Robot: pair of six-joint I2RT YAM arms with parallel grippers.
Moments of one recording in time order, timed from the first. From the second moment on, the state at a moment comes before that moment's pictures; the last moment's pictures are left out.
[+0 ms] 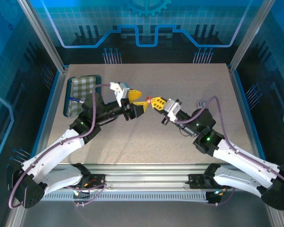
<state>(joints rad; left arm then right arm) -0.59 1.05 0.89 0.20 0.48 -0.28 0.80 0.92 0.74 0.39 -0.13 -0.39</state>
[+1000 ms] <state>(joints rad) -0.40 1.26 1.14 0.28 1.03 -0.71 0.28 1.28 0.94 1.08 -1.24 0.69</state>
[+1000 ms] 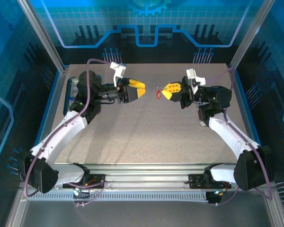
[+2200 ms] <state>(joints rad) -0.49 1.34 1.24 0.23 1.09 -0.62 0.33 1.30 0.97 0.96 -1.26 0.63</state>
